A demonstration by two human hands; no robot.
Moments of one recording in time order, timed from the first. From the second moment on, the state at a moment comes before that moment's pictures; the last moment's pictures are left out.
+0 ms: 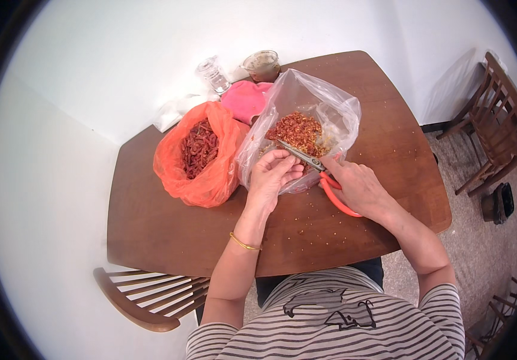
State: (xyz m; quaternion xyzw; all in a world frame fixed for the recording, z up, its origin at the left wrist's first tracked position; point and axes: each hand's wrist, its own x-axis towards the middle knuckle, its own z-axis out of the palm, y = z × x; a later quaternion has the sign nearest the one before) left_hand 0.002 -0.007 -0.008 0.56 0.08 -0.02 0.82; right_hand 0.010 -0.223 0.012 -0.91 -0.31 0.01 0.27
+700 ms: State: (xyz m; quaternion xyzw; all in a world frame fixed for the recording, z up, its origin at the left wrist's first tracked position) left_hand 0.001 -0.008 -0.007 0.57 0.07 -0.02 0.82; right_hand 0.009 -0.225 0.006 -0.89 -0.33 -0.08 0.29
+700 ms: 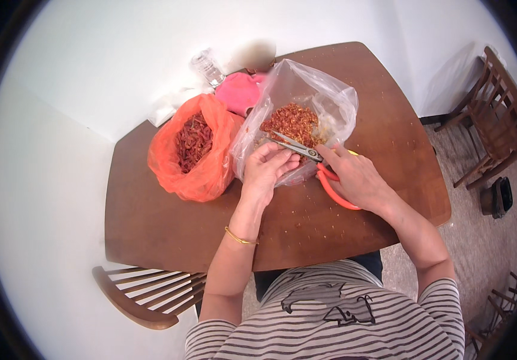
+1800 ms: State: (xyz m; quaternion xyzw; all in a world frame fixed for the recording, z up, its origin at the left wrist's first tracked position) left_hand -0.001 -0.015 -0.006 0.57 0.06 0.01 0.82; right_hand 0.006 -0.226 0.015 -0.90 -0.32 -0.05 0.28
